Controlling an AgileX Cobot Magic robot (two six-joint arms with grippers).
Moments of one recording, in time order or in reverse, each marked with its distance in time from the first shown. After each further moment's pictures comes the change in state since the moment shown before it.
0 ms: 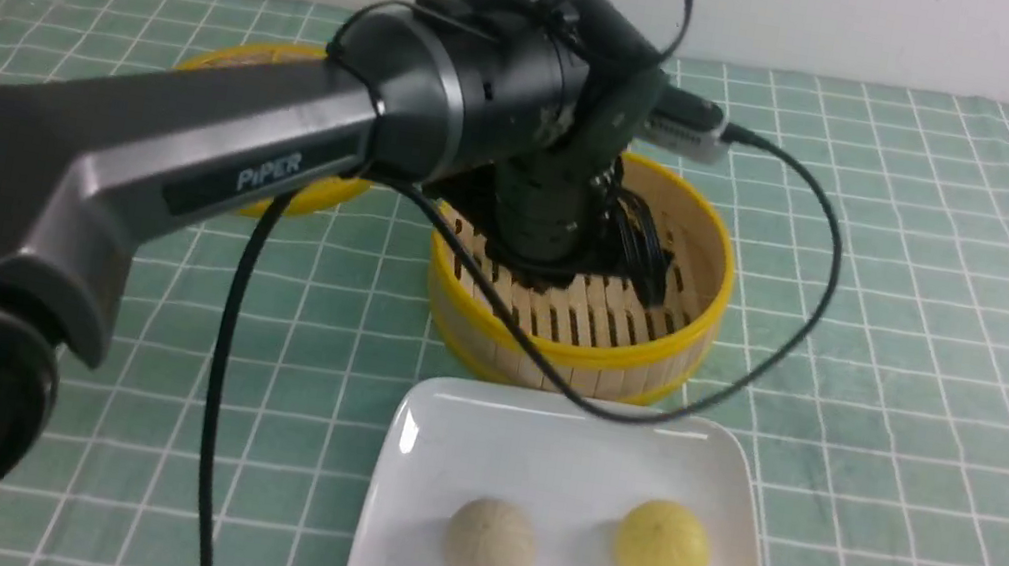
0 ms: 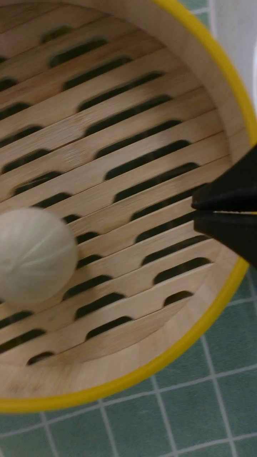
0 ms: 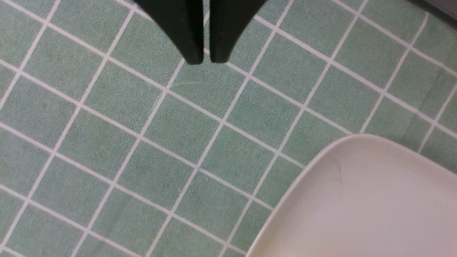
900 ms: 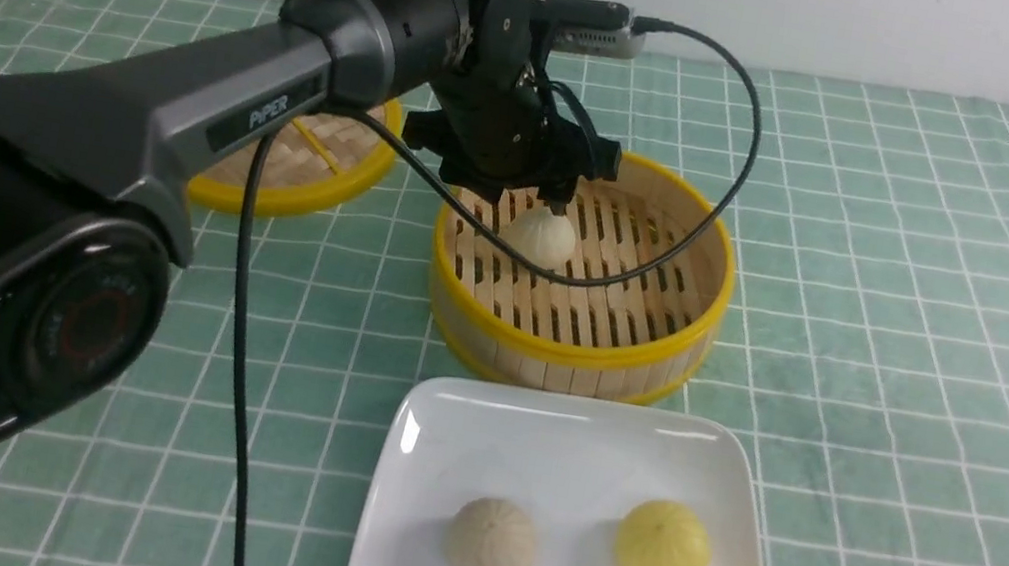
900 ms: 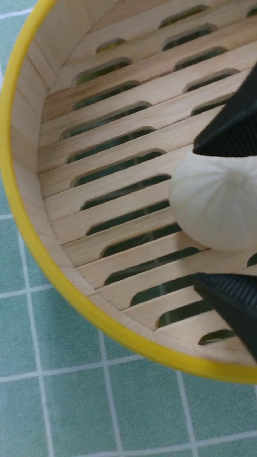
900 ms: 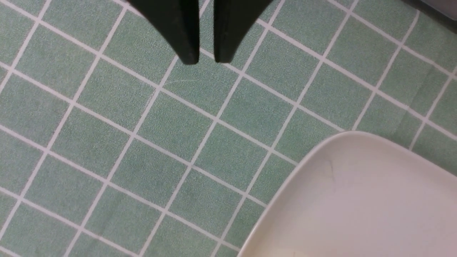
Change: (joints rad) right arm 0.000 0.000 0.000 0.015 -0.002 0.000; left arm 0.185 0.225 -0.216 -0.250 -0.158 0.206
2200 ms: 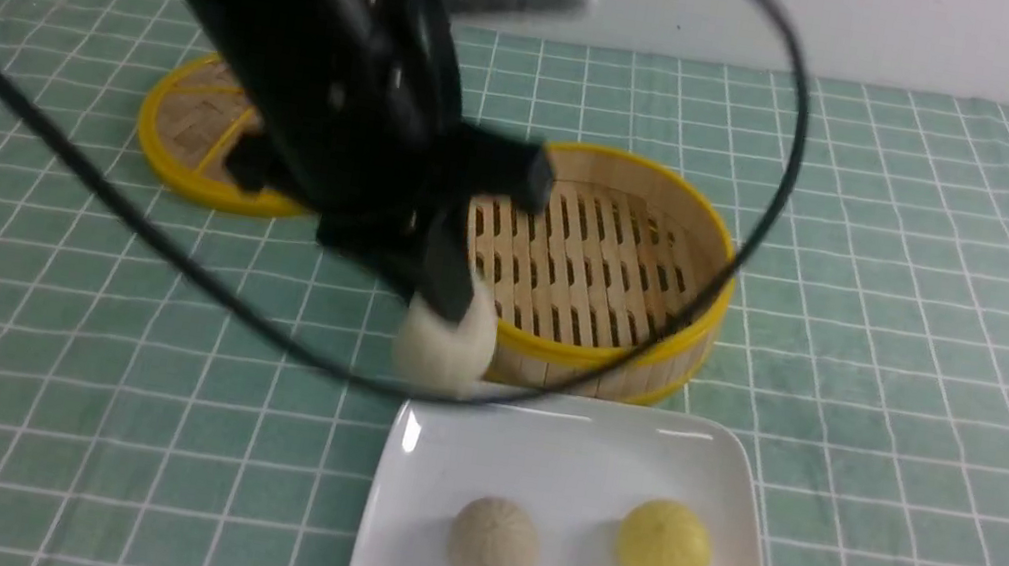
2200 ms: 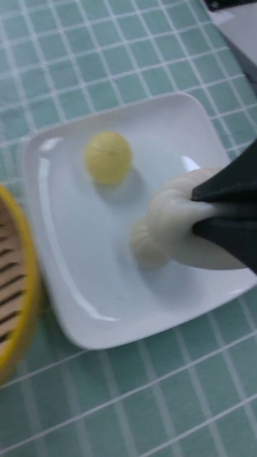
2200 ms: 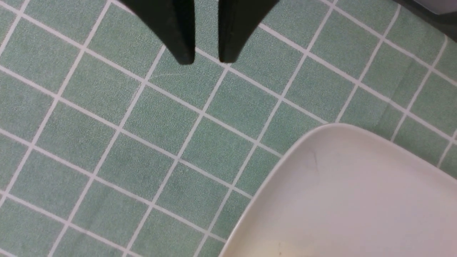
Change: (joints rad) right arm 0.000 0.000 0.000 0.037 -0.010 0.000; left arm -0.036 -0.672 0.582 -0.308 0.438 0.135
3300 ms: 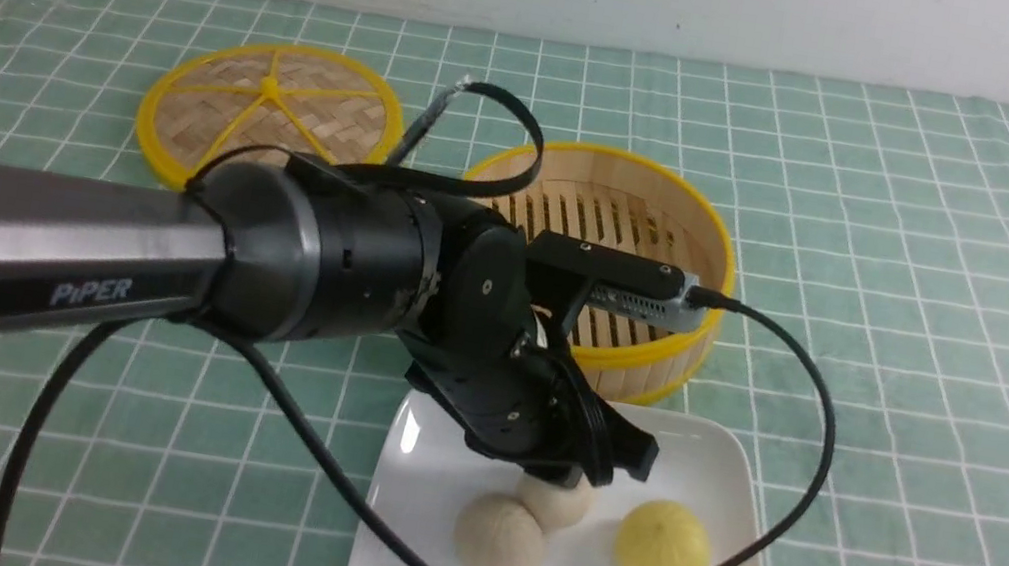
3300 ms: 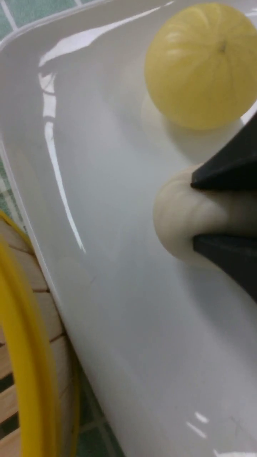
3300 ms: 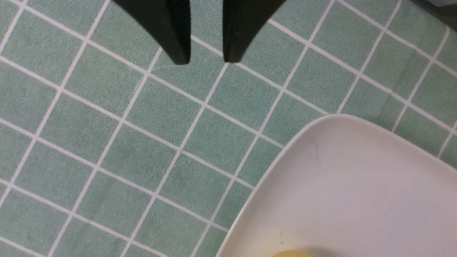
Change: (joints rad) right arm 0.000 0.000 0.000 0.000 -0.018 0.000; left arm -0.201 0.247 0.238 0.107 -0.730 0.011
